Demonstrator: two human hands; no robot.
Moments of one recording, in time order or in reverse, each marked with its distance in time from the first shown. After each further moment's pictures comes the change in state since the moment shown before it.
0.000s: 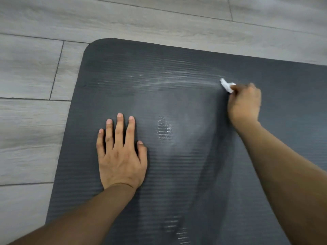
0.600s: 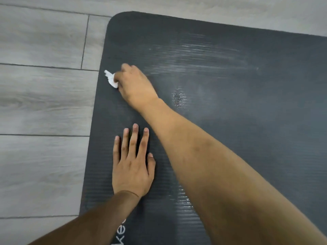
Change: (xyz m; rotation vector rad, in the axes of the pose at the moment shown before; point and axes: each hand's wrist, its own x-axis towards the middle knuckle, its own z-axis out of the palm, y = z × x) left_hand -0.117 -0.038 -0.018 0.015 -0.149 0.122; right_hand -0.137 -0.263 -0.009 0.235 -0.383 -0.823
